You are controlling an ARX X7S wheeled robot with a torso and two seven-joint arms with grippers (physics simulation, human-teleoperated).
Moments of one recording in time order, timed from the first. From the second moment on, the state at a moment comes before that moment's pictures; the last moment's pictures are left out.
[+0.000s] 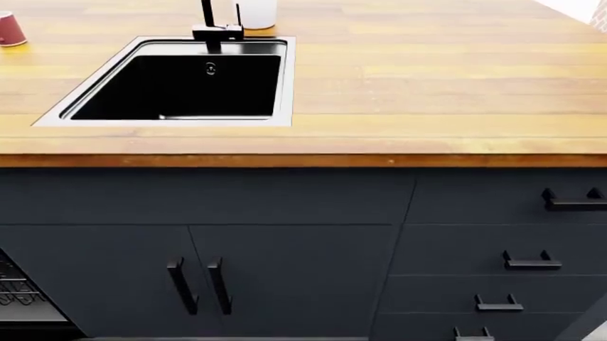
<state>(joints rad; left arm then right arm) 0.70 -0.48 0.55 0.20 0.02 0.56 -0.81 -0.73 0.24 -0.02 -0.04 0.05 -0.69 0.09</state>
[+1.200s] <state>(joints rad) 0.67 -0.51 0.61 0.19 0.01 0.59 -0.86 -0.72 0.26 -0.05 -0.02 0.06 -0.68 0.11</state>
